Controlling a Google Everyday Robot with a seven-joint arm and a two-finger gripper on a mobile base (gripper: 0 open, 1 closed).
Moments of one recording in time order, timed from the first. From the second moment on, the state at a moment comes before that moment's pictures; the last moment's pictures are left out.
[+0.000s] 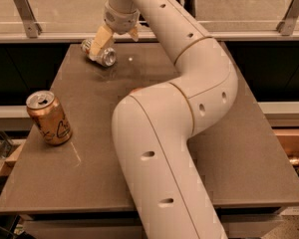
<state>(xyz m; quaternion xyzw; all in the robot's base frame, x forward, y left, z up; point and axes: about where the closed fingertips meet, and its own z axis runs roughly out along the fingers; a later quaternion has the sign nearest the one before) 0.761 0.095 0.860 -0.41 0.90 0.10 0.12</state>
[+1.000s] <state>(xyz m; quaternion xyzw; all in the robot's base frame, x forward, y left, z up) 0.765 0.127 0.861 -0.43 0.90 0.05 0.11</state>
